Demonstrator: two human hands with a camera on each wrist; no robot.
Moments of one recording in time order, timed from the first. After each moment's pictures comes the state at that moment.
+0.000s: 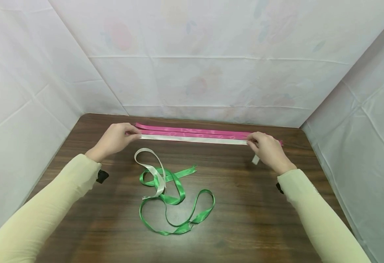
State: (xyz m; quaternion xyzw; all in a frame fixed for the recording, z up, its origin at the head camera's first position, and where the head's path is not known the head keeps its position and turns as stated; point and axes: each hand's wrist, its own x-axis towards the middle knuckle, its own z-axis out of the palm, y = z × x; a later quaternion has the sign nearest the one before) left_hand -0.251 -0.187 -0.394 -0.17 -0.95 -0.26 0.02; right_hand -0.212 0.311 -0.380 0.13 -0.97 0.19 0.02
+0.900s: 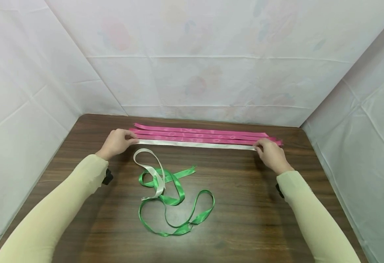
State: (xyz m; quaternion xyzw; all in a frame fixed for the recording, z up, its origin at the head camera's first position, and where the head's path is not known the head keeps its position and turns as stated) left_hand -0.265 -0.202 -0.442 -0.07 -0.96 -0.28 -0.03; right_hand -0.225 0.346 -0.435 0.07 -0.99 0.15 0.00
